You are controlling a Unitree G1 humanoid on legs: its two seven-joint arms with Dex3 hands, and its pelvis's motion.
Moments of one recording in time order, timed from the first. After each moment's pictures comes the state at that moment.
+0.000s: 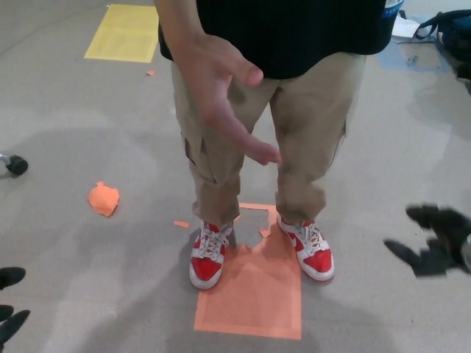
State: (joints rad) left_arm -0.20 0.64 0.06 0.99 0.07 -0.33 -0.33; right_arm -0.66 -0.41 0.17 1.17 -0.23 0.11 0.28
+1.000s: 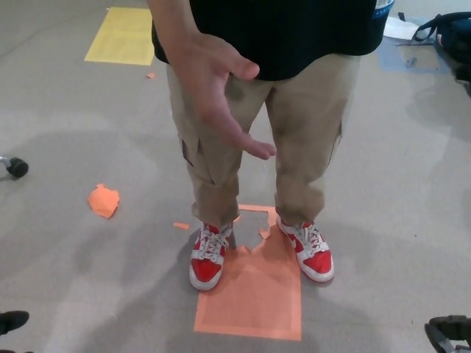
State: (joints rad) left_arm -0.09 0.62 0.03 0.98 0.07 -0.33 -0.33; right_arm -0.44 -0.44 0.06 1.28 -0.19 0.01 0.43
